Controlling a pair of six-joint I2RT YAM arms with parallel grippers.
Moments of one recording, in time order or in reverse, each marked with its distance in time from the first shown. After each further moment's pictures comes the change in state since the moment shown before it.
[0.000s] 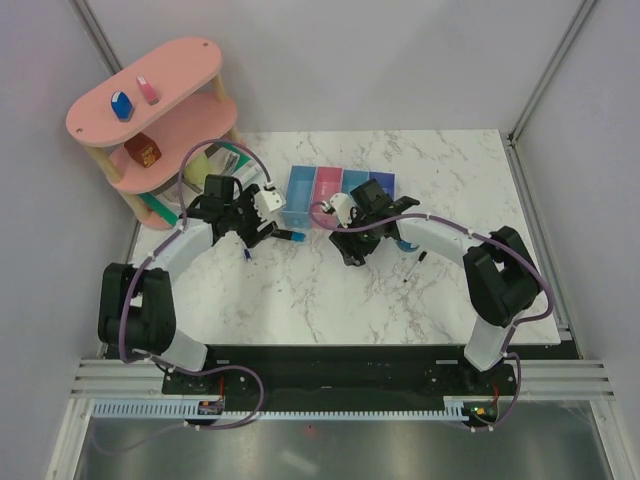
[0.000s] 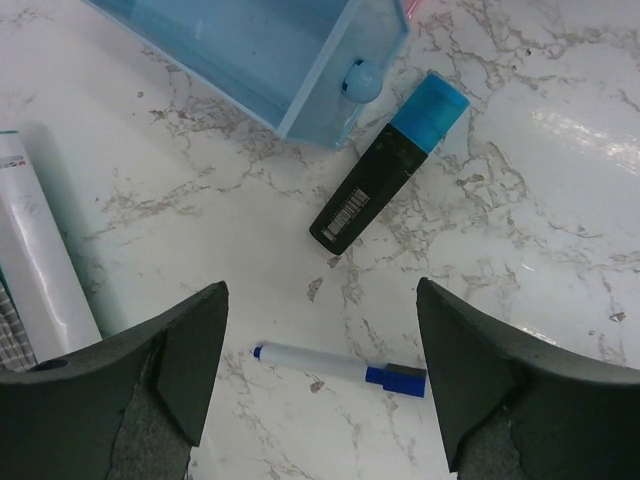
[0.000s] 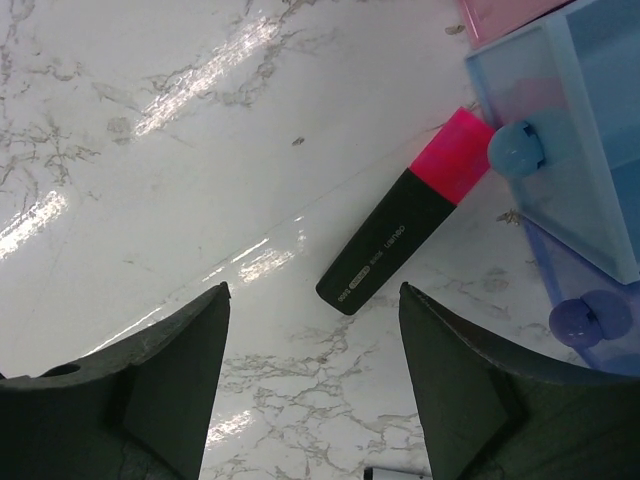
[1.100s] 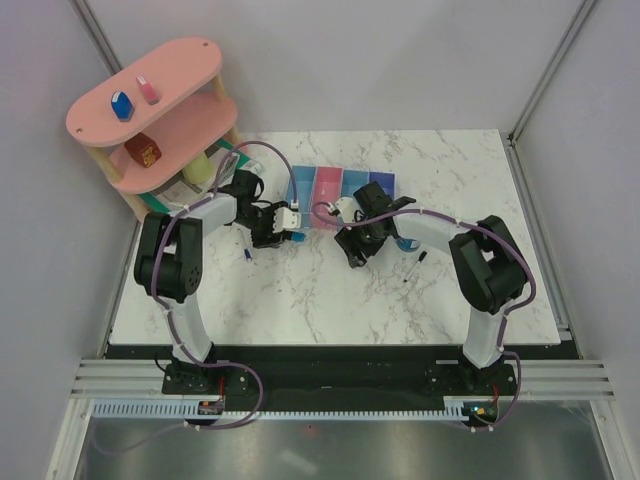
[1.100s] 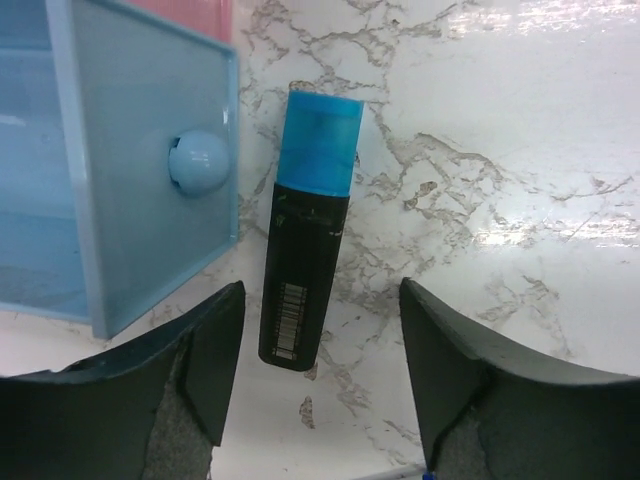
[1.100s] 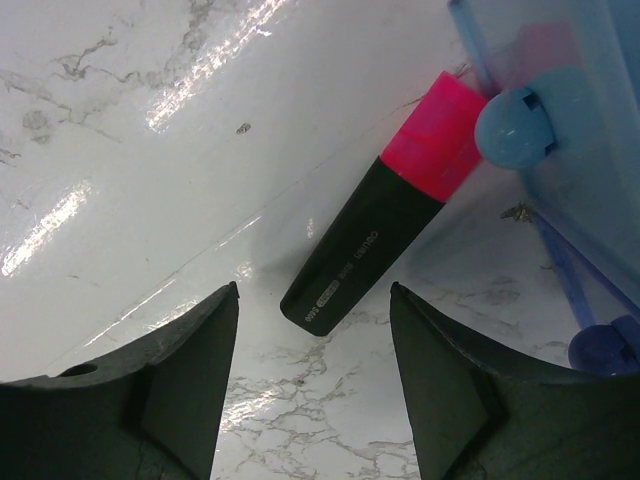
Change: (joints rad) left arm -0.035 0.405 0.253 -0.257 0.143 0.526; right arm -0.051 0.106 0.001 0.016 -0.020 0.013
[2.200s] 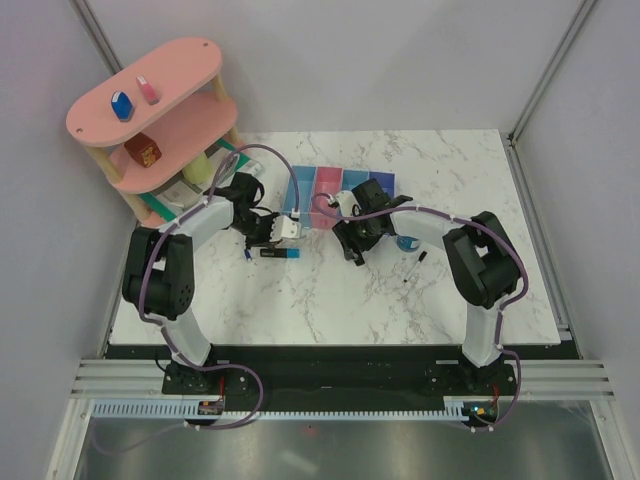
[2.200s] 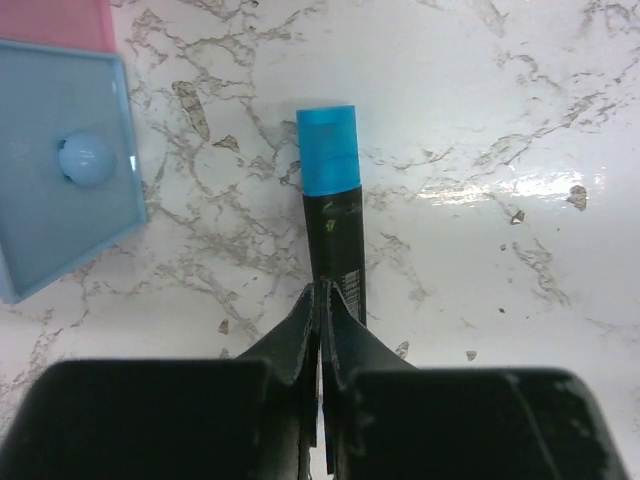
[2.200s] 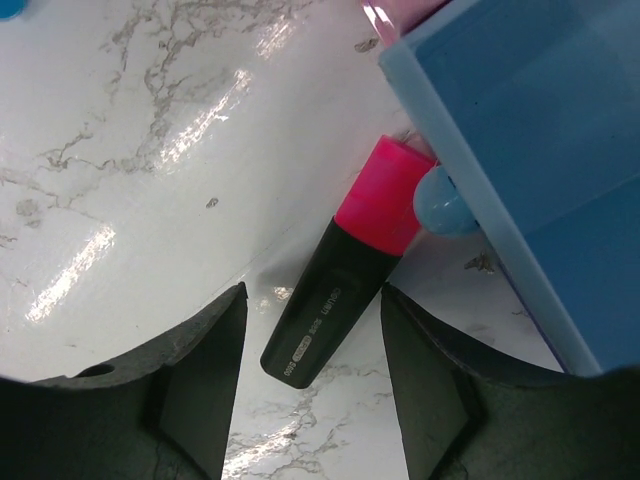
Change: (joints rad) left arm -0.041 -0.133 -0.027 -0.204 -0.064 0.031; right arm -0.015 0.054 0.031 0.079 0.005 0.090
